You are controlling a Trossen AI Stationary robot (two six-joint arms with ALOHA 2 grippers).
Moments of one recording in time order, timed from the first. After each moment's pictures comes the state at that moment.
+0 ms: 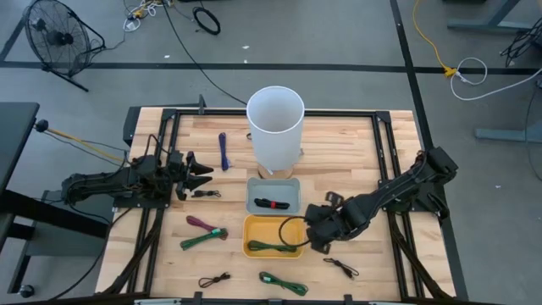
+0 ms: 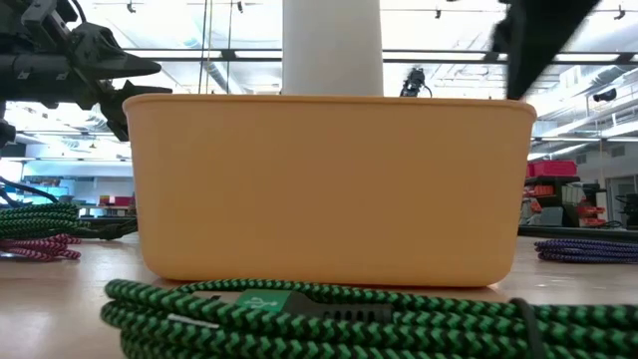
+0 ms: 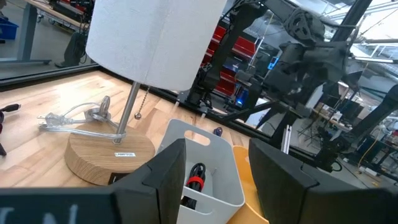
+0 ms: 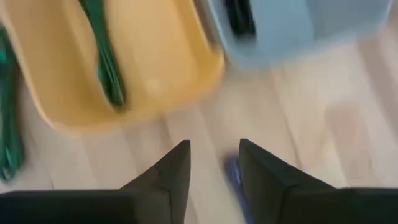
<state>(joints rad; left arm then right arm) 0.11 0.01 0.01 0.06 0.05 -0.44 0.52 1.68 1.36 -1.06 0.24 0.83</state>
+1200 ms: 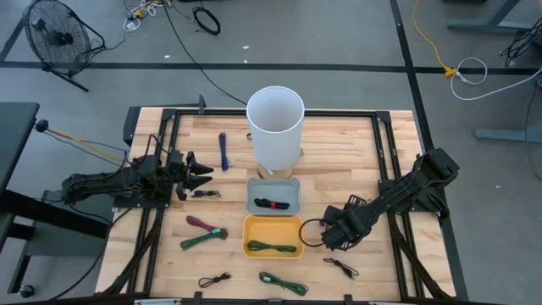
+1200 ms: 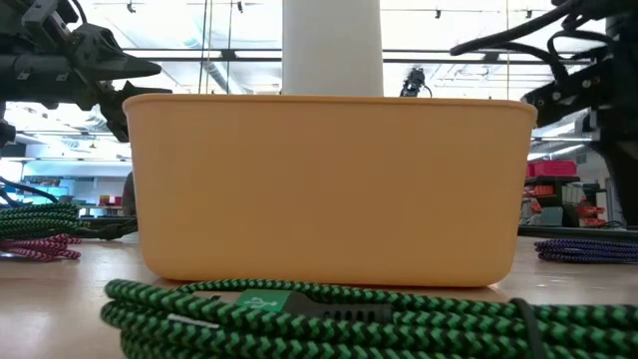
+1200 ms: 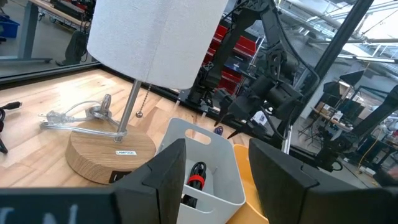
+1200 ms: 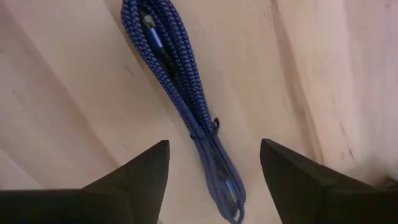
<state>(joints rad) 0.11 0.01 0.01 0.05 0.05 -0.44 0.56 1.68 0.99 -1.03 0.12 1.01</state>
